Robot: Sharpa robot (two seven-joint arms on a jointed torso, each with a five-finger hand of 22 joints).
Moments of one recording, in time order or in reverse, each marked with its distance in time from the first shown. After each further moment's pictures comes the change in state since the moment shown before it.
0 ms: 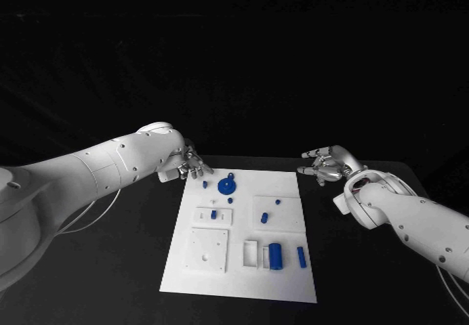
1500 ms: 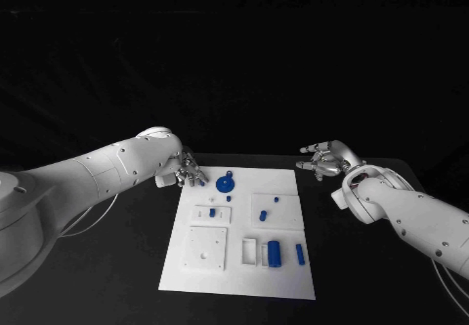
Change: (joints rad) left arm -0.025 0.012 -0.009 -0.028 0.018 0.082 0.016; left_hand 0.063 0.172 -0.046 -0.146 0.019 0.008 -0.009 0.000 0.049 0.000 0.000 0.007 -0.007 0.000 0.000 0.008 0.007 0.000 -0.004 0.004 0.012 0.000; right arm 0.000 0.005 0.014 -0.003 0.004 -0.004 0.005; right_hand 0.000 0.000 0.003 0.003 0.000 0.000 0.000 0.000 0.000 0.000 0.000 -0.005 -0.008 0.000 0.000 -0.010 -0.009 -0.005 0.000 0.000 -0.031 0.000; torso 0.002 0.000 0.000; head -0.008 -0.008
